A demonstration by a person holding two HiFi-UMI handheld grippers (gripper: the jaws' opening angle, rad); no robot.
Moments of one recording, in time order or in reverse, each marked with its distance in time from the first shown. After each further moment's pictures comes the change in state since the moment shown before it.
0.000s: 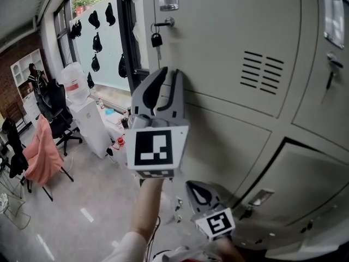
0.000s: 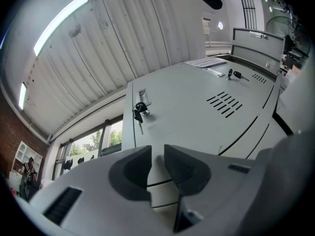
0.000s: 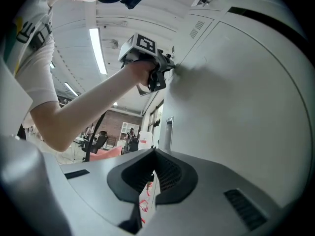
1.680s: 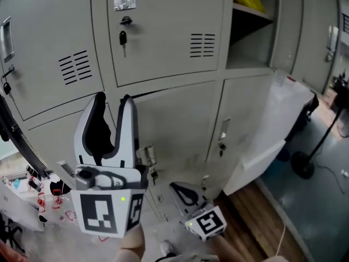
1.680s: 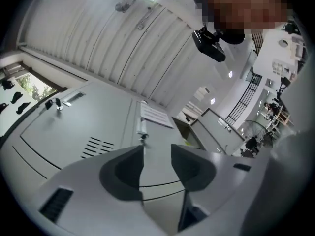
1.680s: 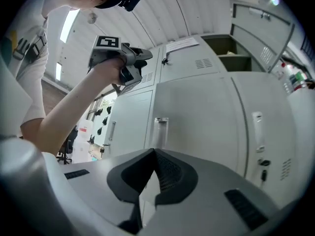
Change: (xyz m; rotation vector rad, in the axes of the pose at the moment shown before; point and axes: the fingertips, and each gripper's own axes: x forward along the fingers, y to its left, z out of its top) left arm -0.117 -0.201 0.132 -0.596 -0.329 -0.615; right arm -0.256 -0.024 0.014 -0.023 0.108 -0.791
